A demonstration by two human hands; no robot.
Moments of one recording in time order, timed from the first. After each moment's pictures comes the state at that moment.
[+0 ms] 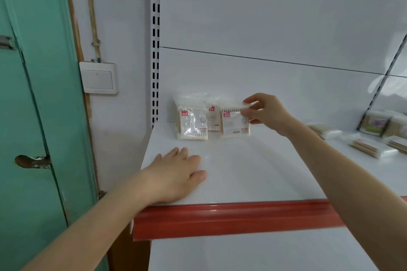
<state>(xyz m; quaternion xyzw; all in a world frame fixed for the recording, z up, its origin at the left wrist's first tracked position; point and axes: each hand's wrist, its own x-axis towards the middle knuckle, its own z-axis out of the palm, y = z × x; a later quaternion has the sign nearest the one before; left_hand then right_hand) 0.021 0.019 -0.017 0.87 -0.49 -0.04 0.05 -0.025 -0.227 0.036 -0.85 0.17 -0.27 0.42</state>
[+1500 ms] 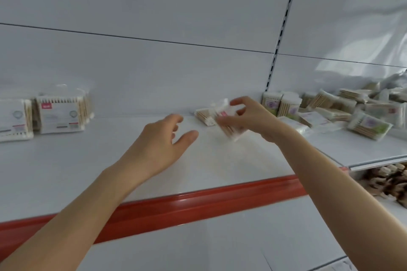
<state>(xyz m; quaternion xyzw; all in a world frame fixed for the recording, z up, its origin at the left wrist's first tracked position) -0.127 -0.231 0.000 0.80 -0.45 0.03 0.38 -0.215 -0.430 0.028 -0.85 0.26 -0.21 0.41</state>
